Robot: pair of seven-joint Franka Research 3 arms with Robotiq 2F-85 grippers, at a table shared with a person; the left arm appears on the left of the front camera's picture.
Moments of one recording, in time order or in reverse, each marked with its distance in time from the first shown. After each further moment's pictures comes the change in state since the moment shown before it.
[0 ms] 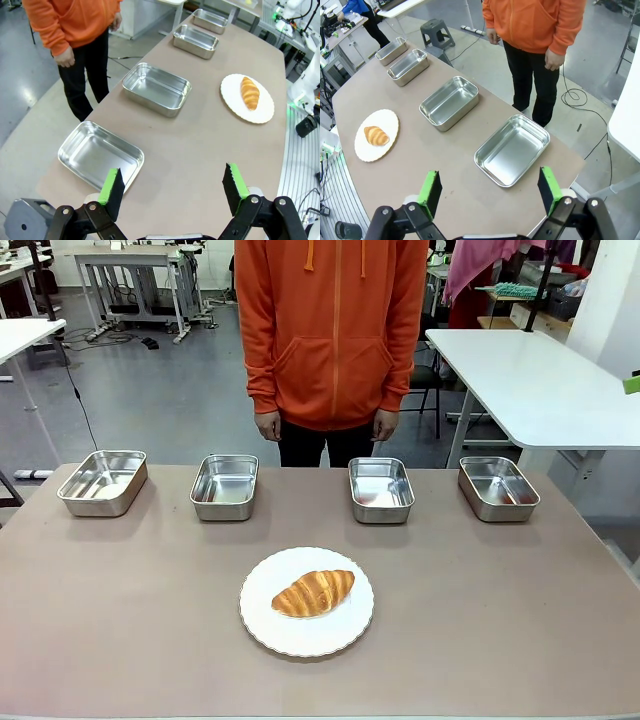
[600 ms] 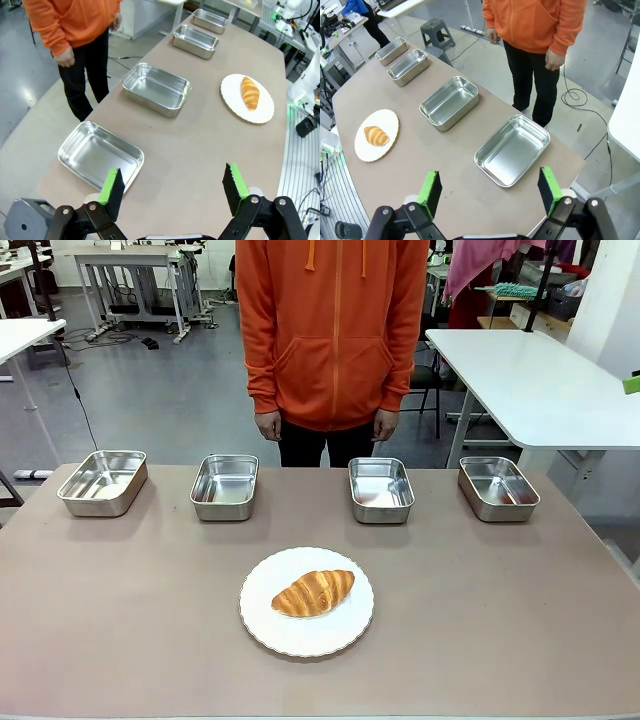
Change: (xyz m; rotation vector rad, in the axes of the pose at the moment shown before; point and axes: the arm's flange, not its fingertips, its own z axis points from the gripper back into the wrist) left arm 0.000 0.000 0.000 0.000 0.000 0.000; right arm 0.000 0.000 0.000 0.000 0.000 0.000
